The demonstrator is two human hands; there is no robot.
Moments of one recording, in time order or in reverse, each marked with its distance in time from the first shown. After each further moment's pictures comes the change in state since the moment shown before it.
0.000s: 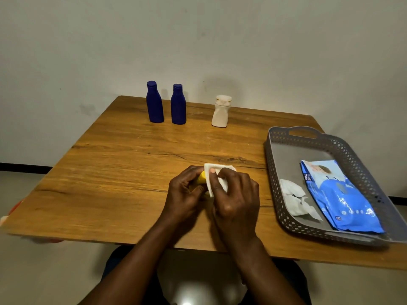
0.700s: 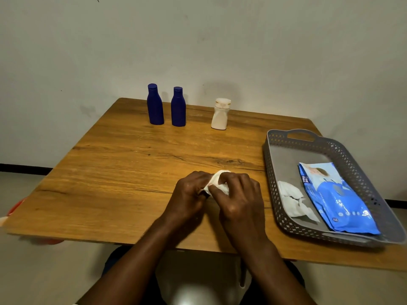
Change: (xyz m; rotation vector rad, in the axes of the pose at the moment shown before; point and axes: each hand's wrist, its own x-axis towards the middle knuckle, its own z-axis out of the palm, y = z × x) left_hand 0.010 -0.013 -0.008 0.545 -0.153 0.357; right_hand 0.006 0.010 -0.020 0.019 -0.122 -0.104
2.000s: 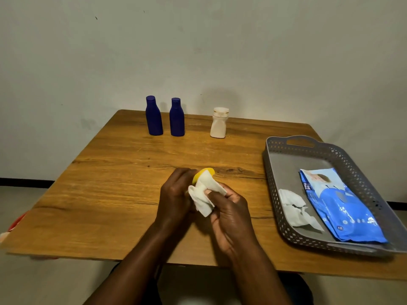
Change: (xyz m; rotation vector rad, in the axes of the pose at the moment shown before) left_hand 0.013 -0.008 -0.014 0.244 0.206 -0.006; right_hand 0.028 -0.025 0.011 1.743 -0.009 1.324
